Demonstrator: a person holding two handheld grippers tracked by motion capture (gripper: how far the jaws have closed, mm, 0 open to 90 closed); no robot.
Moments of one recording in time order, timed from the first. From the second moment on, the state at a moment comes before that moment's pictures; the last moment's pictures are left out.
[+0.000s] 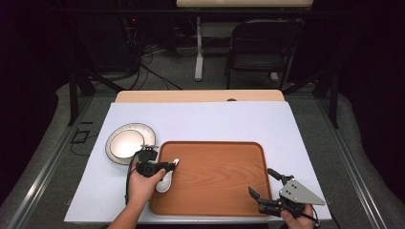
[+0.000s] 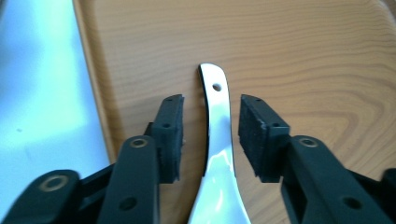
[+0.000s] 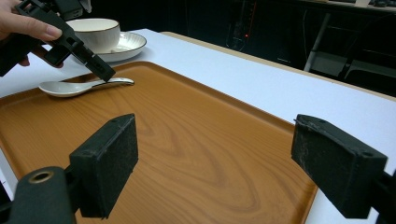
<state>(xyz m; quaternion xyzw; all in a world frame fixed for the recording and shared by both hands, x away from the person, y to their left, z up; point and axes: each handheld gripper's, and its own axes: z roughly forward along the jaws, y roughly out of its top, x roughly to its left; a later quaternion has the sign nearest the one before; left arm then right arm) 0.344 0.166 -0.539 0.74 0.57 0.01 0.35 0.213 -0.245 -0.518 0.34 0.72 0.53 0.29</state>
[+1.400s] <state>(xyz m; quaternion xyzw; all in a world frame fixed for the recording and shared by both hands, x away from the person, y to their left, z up) 0.308 0.210 -0.459 0.73 0.47 0.21 0.45 0.213 -0.246 -0.519 0.34 0.72 0.53 0.29</state>
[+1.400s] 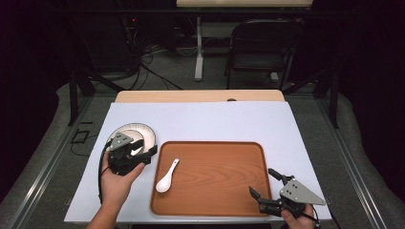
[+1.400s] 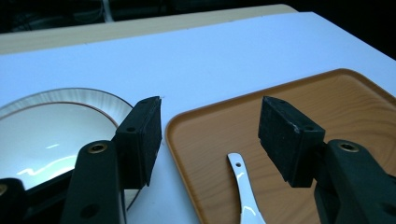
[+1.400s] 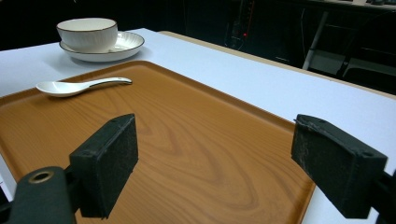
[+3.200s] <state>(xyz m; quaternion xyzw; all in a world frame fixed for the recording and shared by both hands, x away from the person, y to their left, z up) 0.246 0.293 -0.533 0.63 0.57 0.24 0.47 0.215 -0.243 -0.521 0.34 0.72 0.52 0.29</state>
